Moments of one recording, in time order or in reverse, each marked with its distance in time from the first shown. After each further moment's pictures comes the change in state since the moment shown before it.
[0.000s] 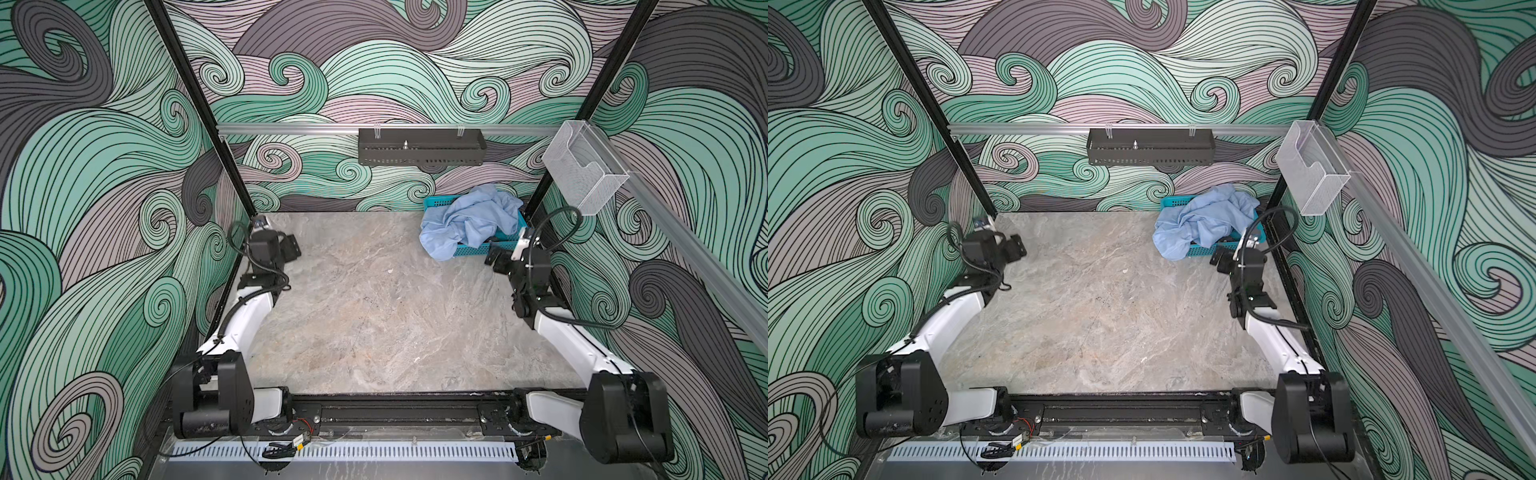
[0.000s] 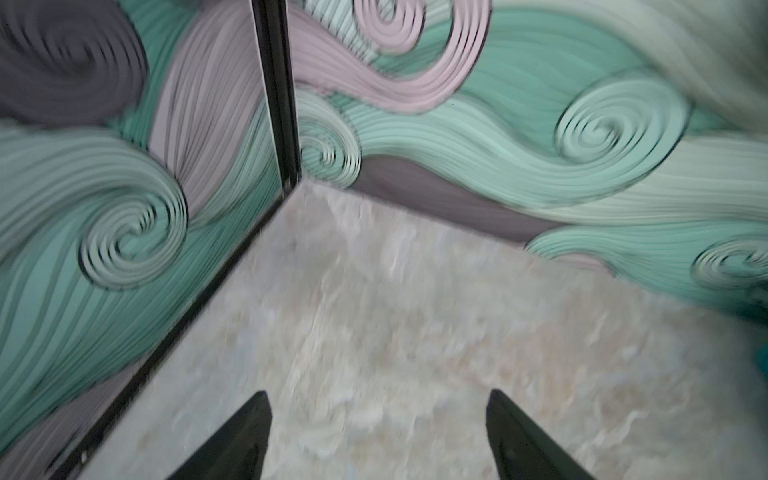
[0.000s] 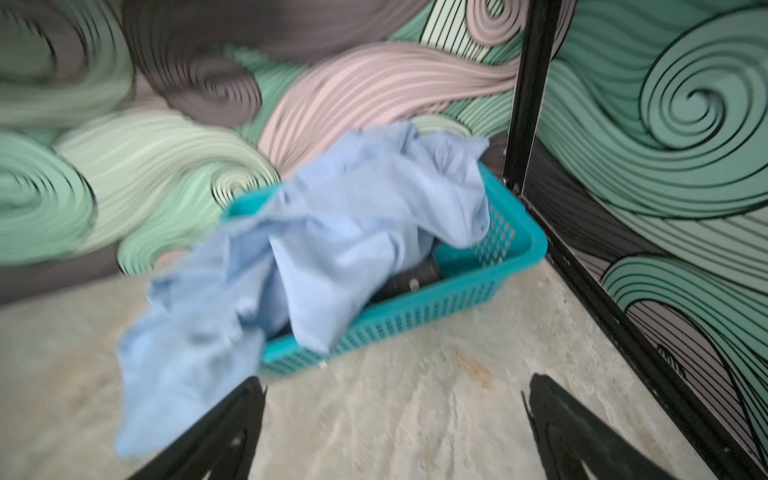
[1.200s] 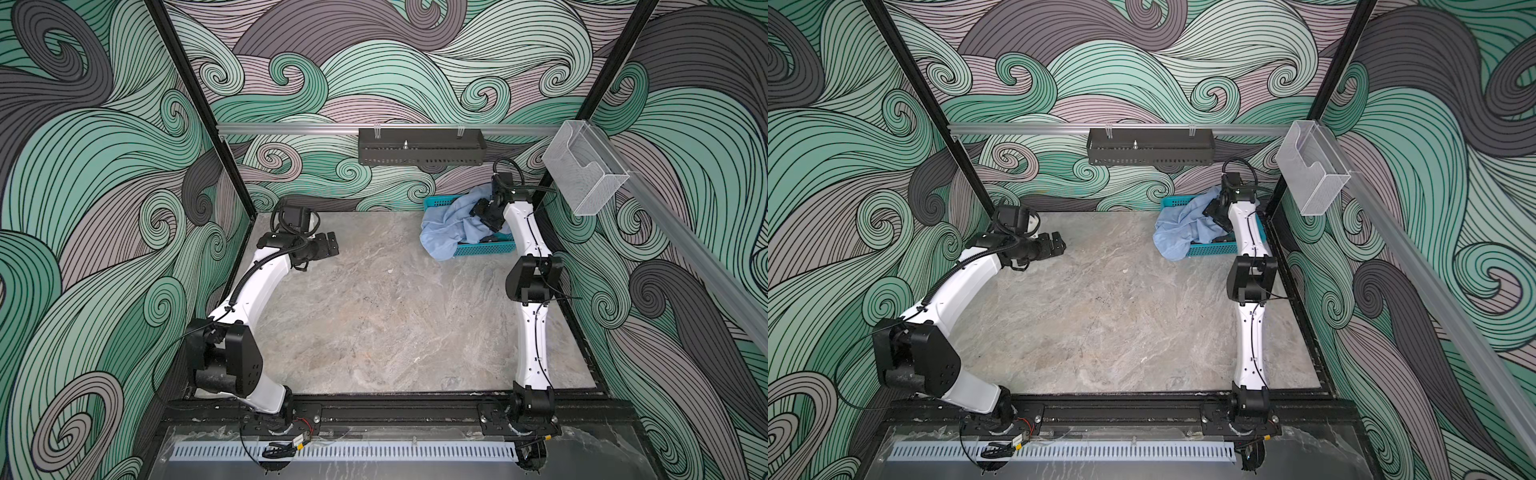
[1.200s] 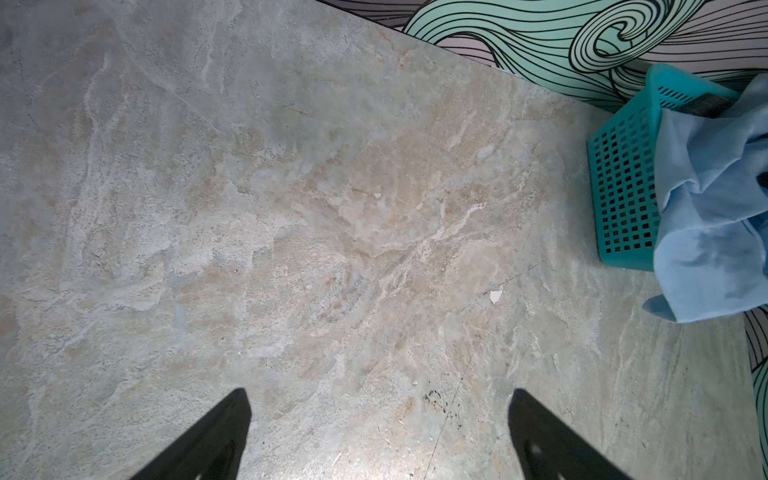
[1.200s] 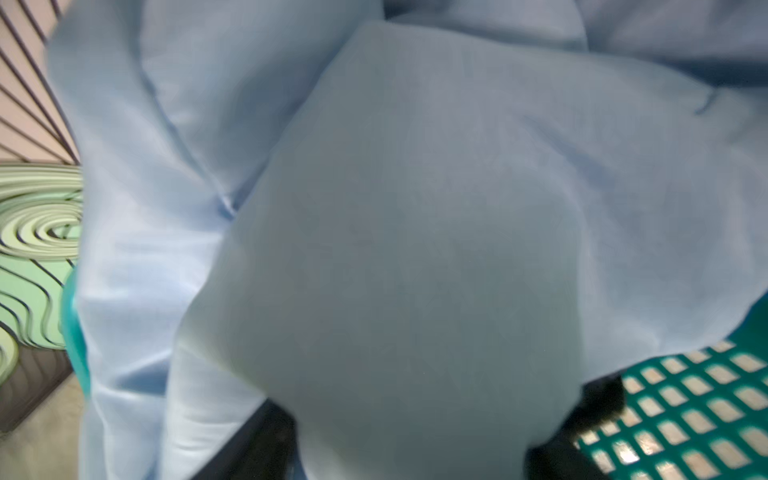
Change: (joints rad) left arm -0.185 0.224 0.327 -0.616 0.280 -0.103; right arm -0.066 1.354 1.807 -1.159 -0.241 0.352
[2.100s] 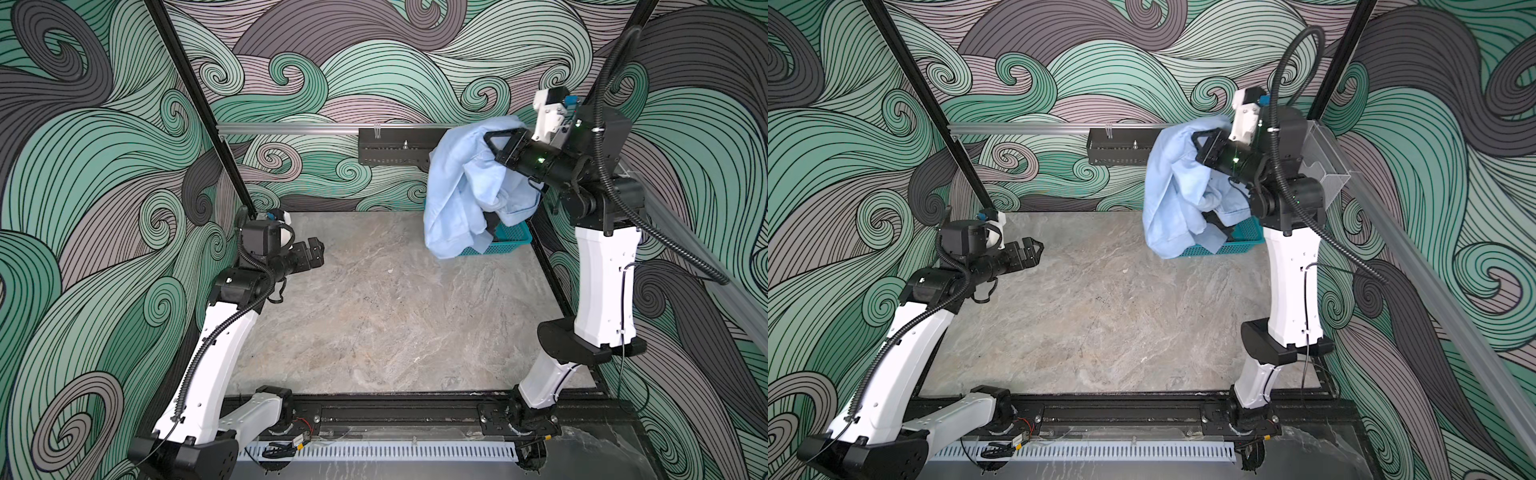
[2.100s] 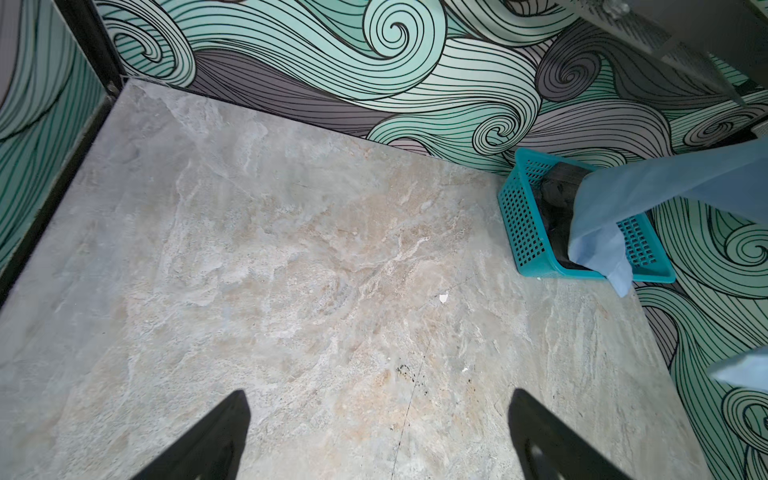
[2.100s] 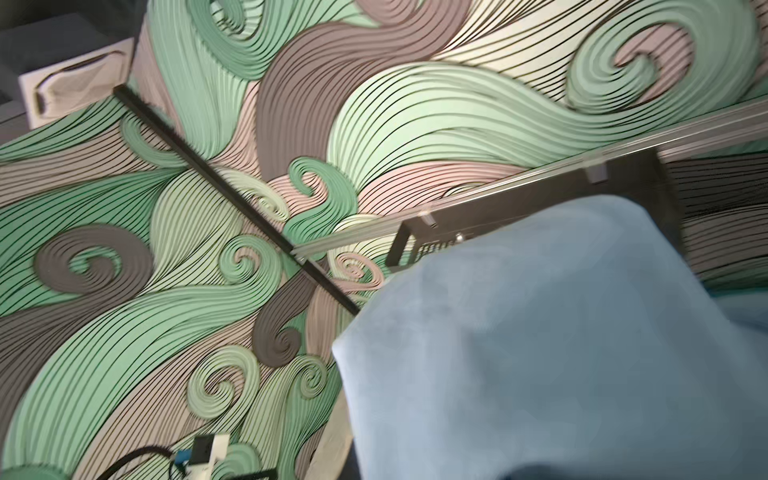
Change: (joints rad) left arm 0.000 -0.473 -0.074 -0.108 -0.051 0.016; right arm 0.282 -0.776 0.041 0.082 -0.277 -0.070
